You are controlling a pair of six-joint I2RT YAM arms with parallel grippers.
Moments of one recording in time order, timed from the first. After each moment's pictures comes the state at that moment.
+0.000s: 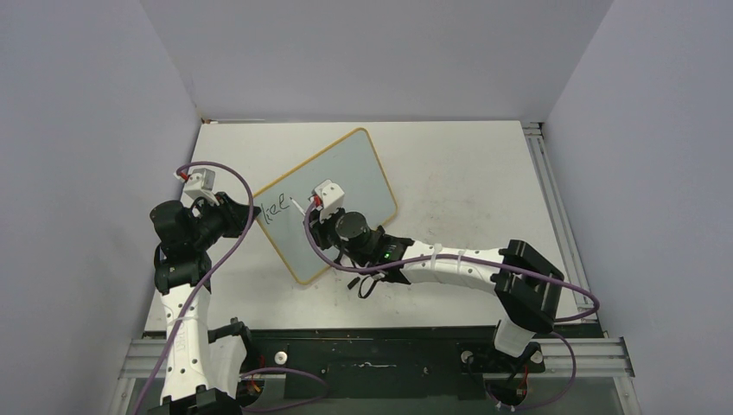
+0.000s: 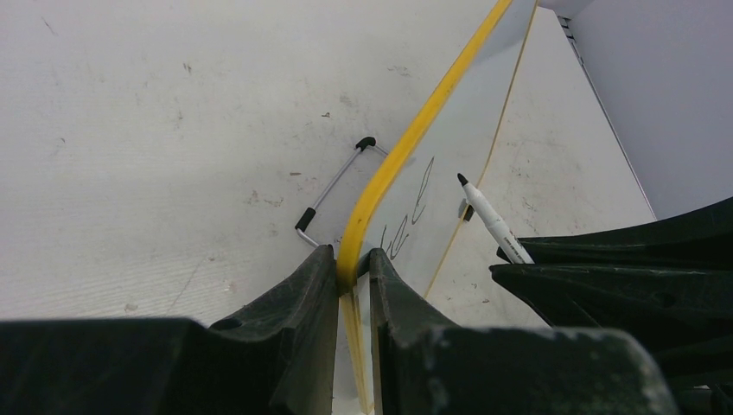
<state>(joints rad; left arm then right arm) 0.30 0.78 0.69 -0.25 0.70 -0.28 1.13 1.67 1.11 0.35 0.29 0.15</state>
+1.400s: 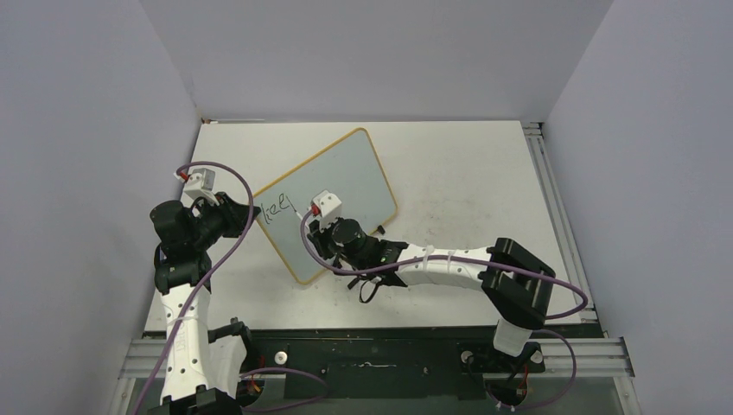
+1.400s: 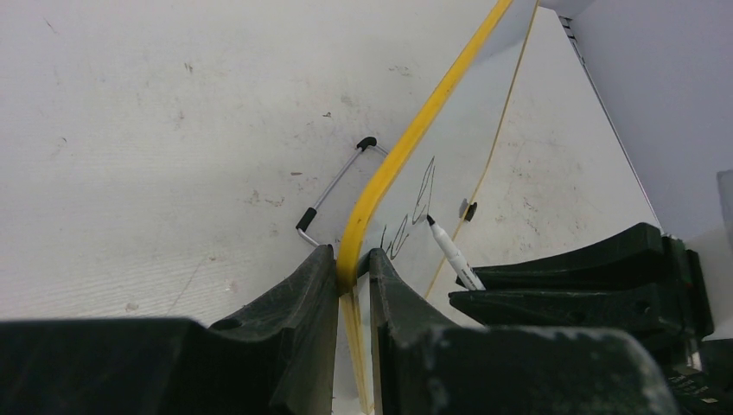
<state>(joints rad) 0.30 0.78 0.69 -0.25 0.70 -0.28 1.12 1.73 1.11 0.33 0.27 0.18</state>
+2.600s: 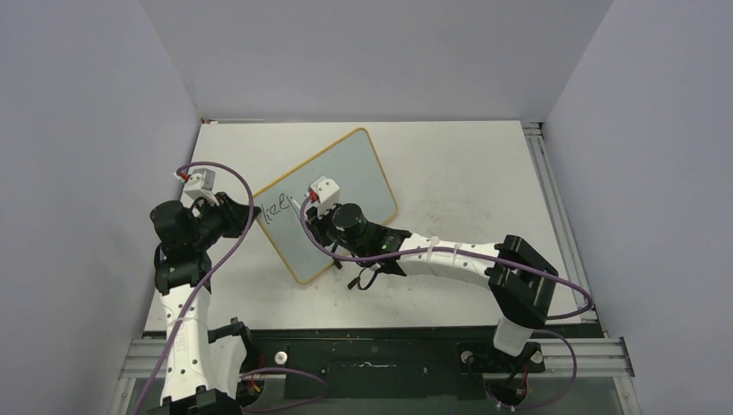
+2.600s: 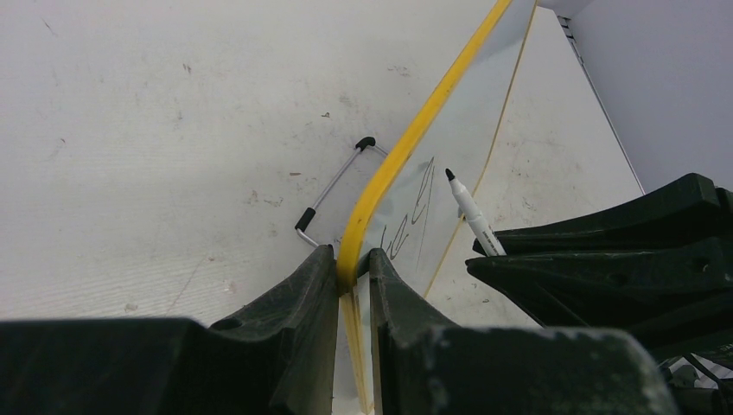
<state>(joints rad) 0.30 0.78 0.69 -0.25 0.70 -0.28 1.09 1.71 1.18 0.26 0.21 0.14</state>
